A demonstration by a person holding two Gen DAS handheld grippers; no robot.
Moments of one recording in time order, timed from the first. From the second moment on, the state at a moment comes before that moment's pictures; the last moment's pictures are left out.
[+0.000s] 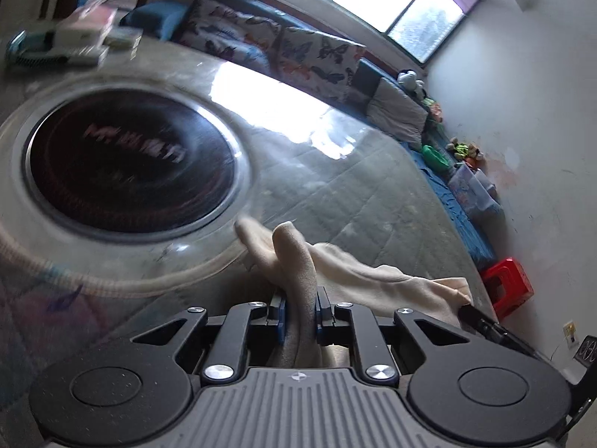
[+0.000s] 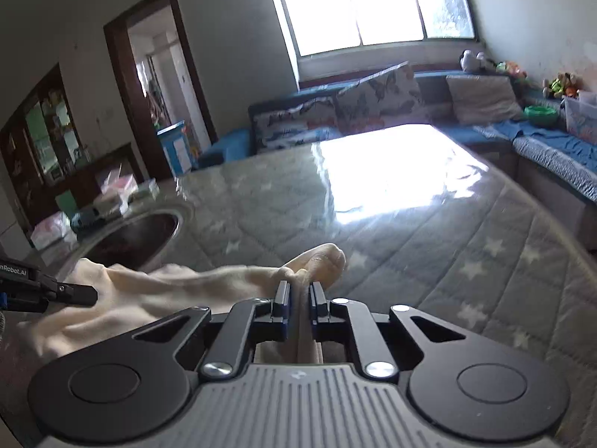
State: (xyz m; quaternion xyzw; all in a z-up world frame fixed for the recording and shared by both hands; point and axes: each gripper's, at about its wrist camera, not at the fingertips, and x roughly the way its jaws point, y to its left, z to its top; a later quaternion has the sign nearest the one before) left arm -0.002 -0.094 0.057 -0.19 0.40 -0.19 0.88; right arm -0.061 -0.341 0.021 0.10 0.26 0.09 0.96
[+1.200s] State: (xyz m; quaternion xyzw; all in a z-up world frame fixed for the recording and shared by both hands) left arm 0.058 -0.192 0.047 -0.09 0.42 -0.21 0.88; right arm -0.004 -0.418 -0.009 0.13 0.30 0.02 0.94
